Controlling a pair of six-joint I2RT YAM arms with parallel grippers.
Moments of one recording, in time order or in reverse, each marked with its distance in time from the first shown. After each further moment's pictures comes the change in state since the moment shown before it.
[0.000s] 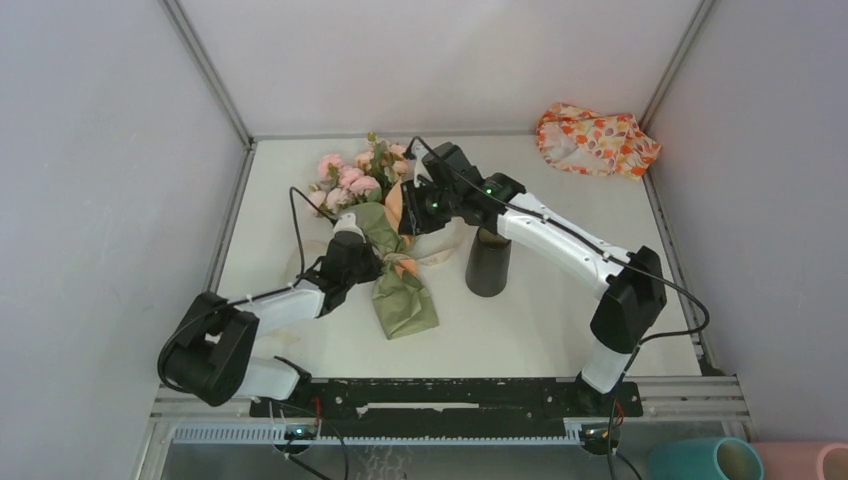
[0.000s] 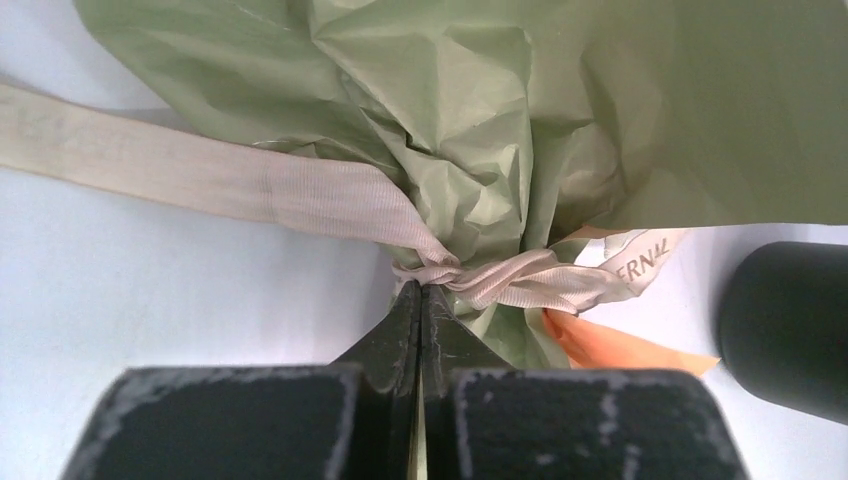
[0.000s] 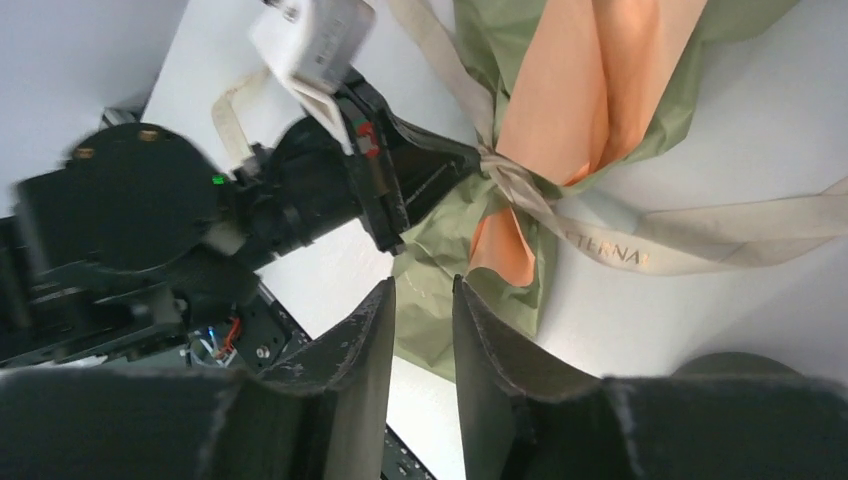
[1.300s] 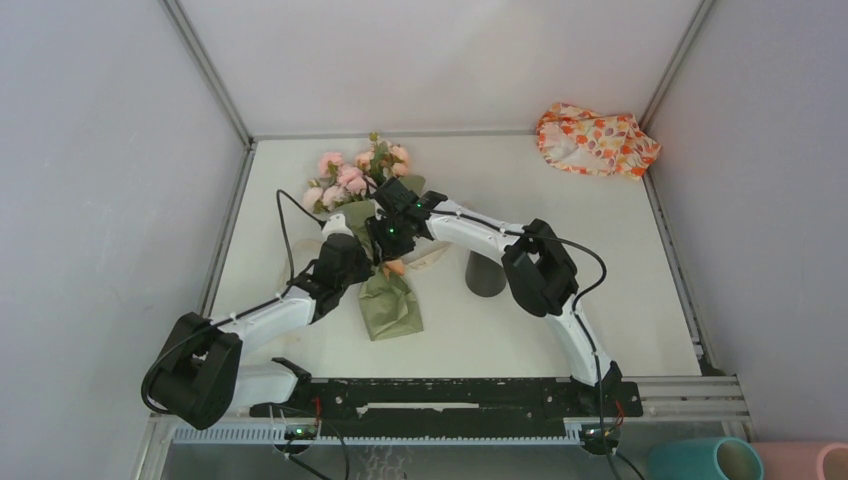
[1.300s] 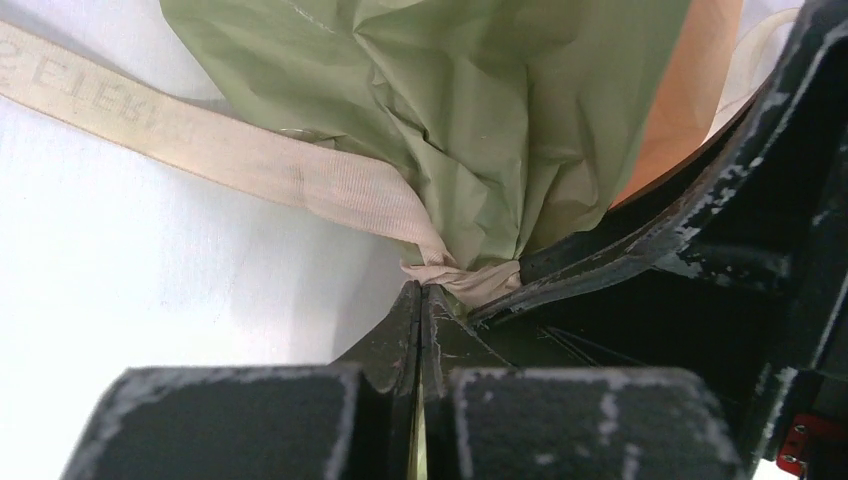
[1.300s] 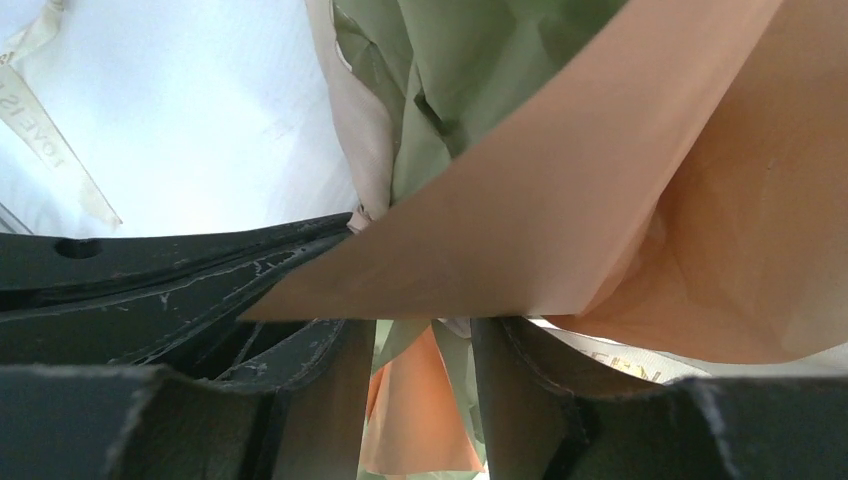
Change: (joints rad) left arm 0.000 -0.138 -0.020 -0.106 -0.120 0.002; right arm 0.058 0.520 0.237 0.003 -0.005 -0.005
